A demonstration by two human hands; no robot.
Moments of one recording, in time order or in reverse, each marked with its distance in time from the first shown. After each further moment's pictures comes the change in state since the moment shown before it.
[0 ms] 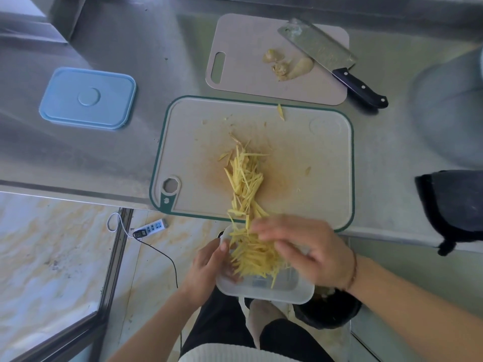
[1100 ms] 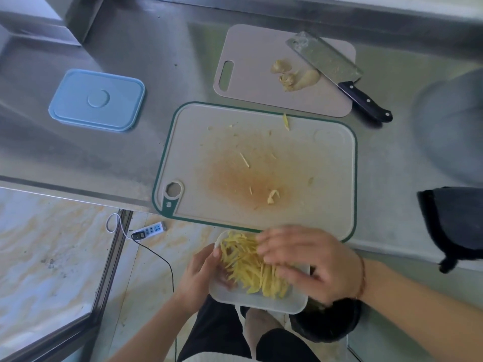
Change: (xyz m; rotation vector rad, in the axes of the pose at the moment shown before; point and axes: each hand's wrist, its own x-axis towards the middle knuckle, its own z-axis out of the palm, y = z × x) left_hand -0.002 0.000 -0.002 -0.102 -0.004 0.047; right_hand 0.001 0.003 -0.013 -0.167 -0.172 -0.134
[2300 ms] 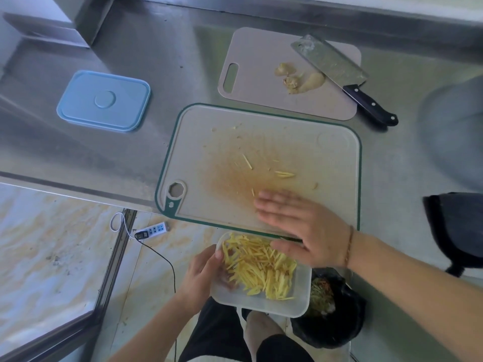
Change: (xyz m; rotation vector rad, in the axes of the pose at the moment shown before) left_hand -0.001 0.002 0.002 0.058 0.053 0.004; right_hand 0.020 0.040 -0.017 -0.408 -0.199 0.042
